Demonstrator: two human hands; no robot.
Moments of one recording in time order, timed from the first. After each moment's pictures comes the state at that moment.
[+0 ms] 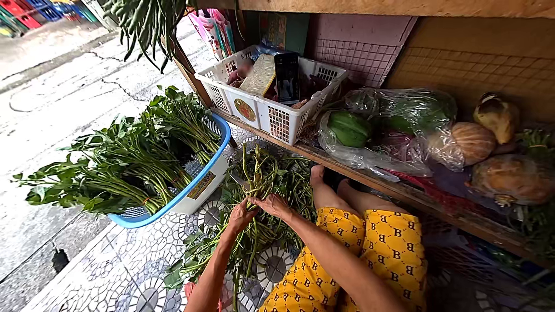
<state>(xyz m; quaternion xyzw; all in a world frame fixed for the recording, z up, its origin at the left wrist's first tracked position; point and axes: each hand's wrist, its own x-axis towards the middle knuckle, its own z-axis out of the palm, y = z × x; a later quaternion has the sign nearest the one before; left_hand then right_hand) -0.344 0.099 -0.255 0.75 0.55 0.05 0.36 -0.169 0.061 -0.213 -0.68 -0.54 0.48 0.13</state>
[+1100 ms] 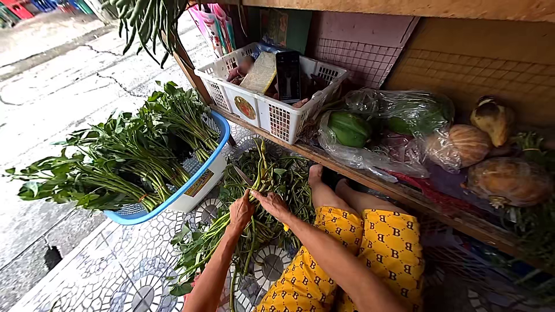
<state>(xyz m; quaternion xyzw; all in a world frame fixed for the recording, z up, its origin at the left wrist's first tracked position) -0.312 0.098 -0.241 0.74 0.63 -0.05 0.21 -0.176 0.059 -0.234 -0.70 -0.44 0.51 0.23</state>
